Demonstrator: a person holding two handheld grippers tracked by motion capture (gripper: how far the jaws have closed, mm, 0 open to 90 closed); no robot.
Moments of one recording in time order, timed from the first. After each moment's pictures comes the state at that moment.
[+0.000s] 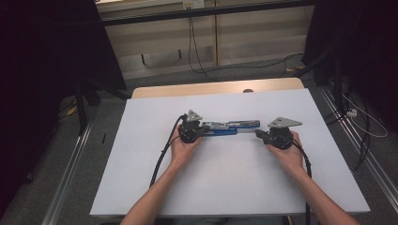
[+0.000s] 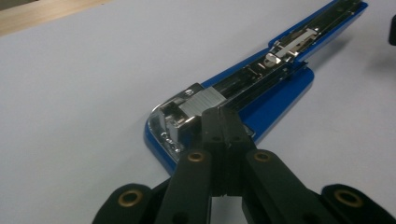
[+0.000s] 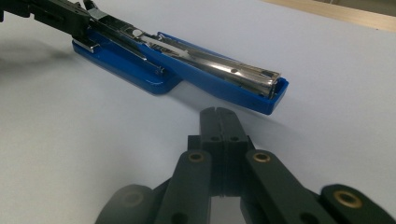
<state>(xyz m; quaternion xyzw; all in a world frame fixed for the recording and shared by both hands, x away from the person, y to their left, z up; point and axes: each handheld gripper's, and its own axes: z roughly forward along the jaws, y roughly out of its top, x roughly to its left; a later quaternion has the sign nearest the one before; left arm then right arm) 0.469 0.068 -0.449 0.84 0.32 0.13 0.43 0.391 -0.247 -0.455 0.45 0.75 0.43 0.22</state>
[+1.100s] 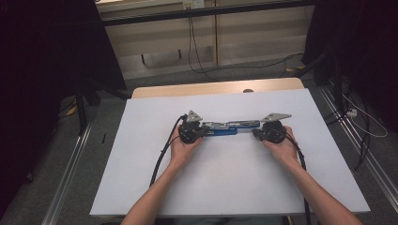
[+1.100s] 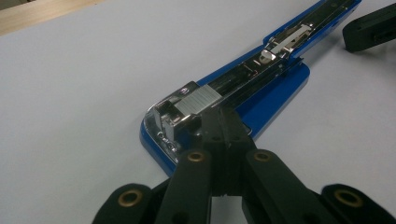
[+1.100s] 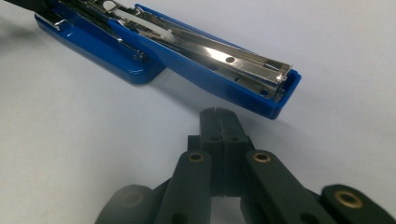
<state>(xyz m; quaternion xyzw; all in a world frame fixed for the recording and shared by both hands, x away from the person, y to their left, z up) 0.468 0.068 -0.449 0.84 0.31 0.13 0.42 0.417 -0.239 -0.461 0.47 0.78 0.37 0.19</state>
